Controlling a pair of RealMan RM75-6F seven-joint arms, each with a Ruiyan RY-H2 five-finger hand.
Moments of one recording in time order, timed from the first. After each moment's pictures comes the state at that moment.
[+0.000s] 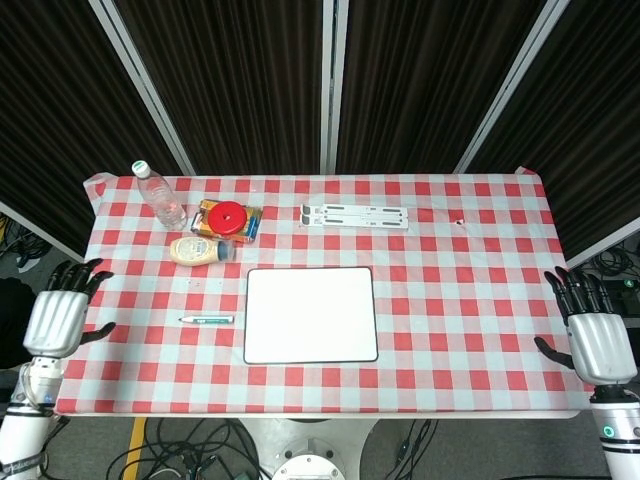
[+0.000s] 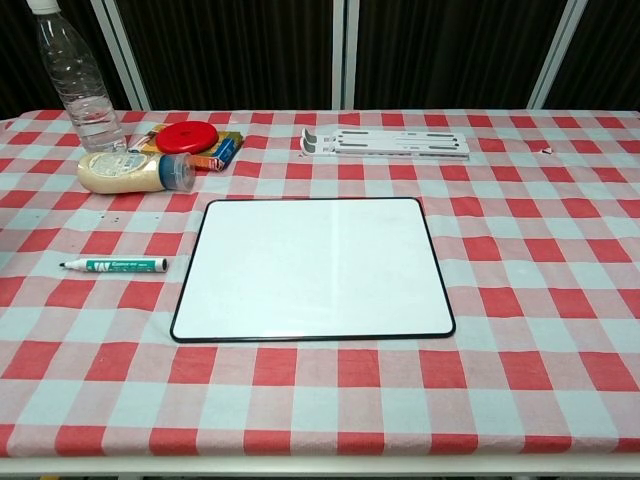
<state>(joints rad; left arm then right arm) -0.25 -1.23 -0.13 -1.58 1.43 1.34 0.22 0.13 -1.08 0.09 -1.62 -1.51 1.45 -0.08</state>
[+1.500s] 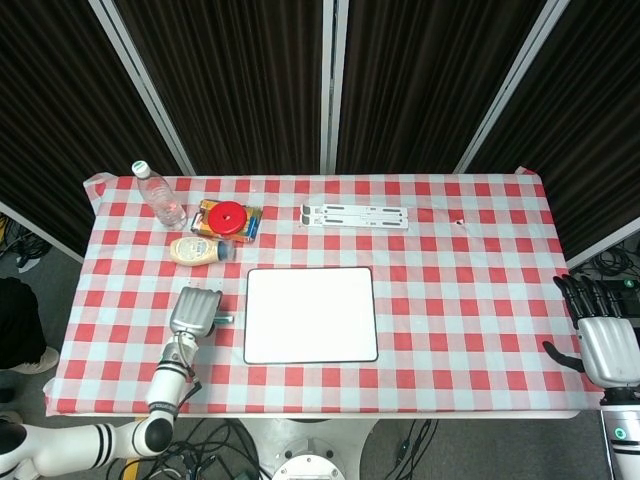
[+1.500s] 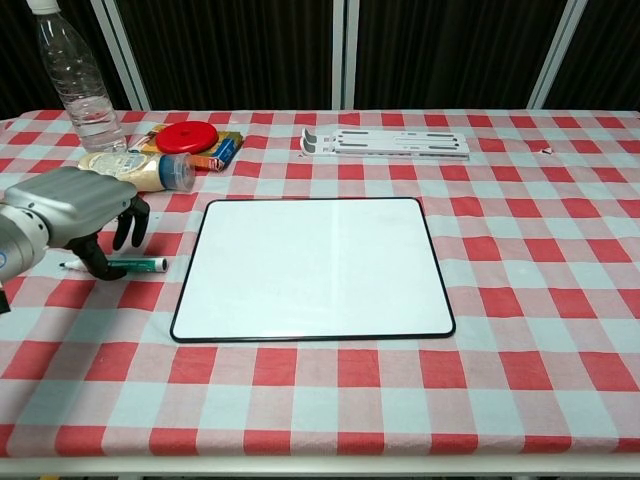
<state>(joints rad) -0.61 -1.71 -0.15 -1.48 0.82 1.13 0.94 0.13 -1.08 0.07 -1.54 -1.50 1.43 0.03</state>
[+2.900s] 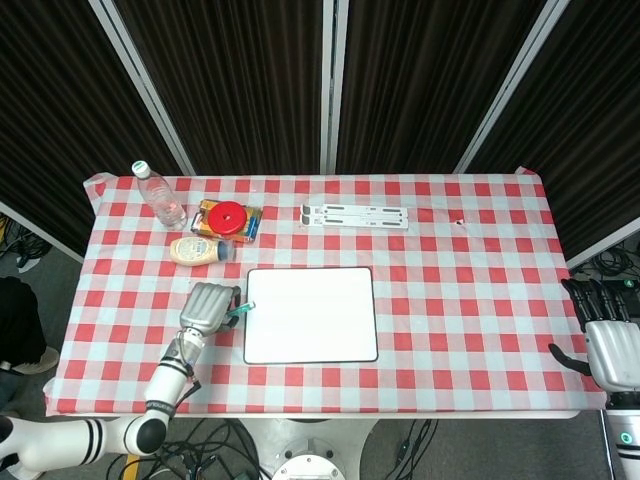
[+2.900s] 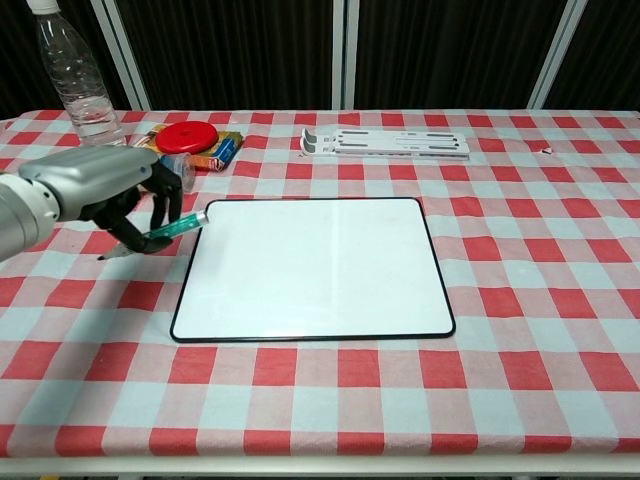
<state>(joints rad) -0.65 -1.62 -0.15 -1.58 0.96 1.05 0.53 0.11 -1.08 0.07 -1.54 -1.50 1.45 0.03</state>
